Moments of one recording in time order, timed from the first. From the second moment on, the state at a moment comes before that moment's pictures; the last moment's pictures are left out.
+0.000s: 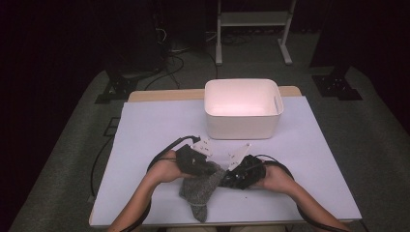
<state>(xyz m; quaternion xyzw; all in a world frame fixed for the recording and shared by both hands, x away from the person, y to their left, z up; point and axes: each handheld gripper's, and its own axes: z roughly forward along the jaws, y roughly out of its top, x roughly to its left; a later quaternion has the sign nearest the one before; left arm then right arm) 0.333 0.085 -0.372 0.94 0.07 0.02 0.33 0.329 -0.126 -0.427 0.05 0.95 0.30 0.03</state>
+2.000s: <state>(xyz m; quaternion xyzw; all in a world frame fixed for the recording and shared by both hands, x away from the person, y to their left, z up) 0.338 0.061 -0.329 0.91 0.06 -0.01 0.40 0.332 -0.147 -0.395 0.06 0.93 0.36 0.02</state>
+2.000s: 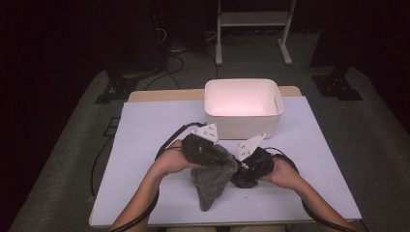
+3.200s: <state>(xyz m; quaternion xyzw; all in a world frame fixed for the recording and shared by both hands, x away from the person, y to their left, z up) 0.333 0.080 -0.328 0.92 0.06 -0.02 0.40 0.329 -0.146 -0.399 0.07 0.90 0.43 0.01</state>
